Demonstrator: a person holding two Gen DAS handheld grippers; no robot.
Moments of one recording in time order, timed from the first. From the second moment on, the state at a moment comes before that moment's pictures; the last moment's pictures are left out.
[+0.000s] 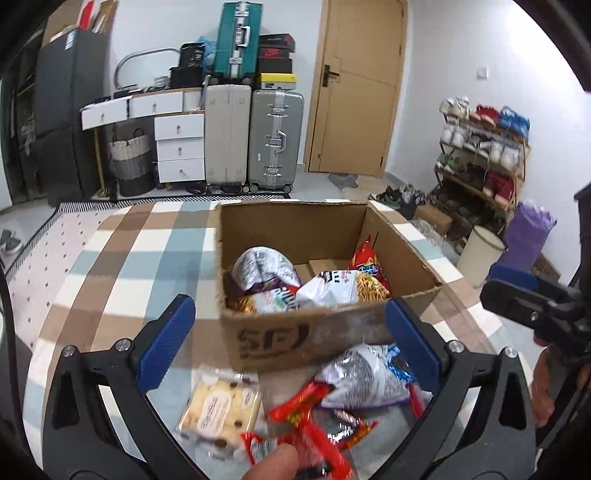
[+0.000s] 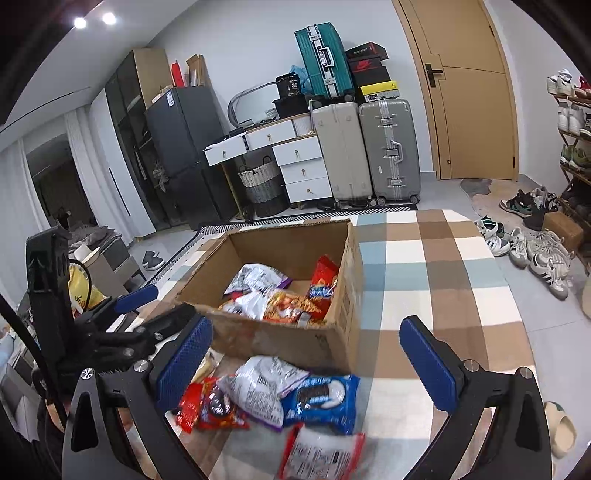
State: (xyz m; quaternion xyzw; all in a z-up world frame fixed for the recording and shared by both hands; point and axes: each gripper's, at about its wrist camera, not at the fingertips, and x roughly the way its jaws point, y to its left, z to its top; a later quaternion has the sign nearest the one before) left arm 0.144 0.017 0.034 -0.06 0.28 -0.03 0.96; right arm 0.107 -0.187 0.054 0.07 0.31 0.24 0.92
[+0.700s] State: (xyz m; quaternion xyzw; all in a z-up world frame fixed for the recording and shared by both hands) left arm 0.056 0.046 0.025 -0.06 0.30 0.00 0.95; right arm 0.070 -0.192 -0.004 0.04 0.38 0.21 0.90
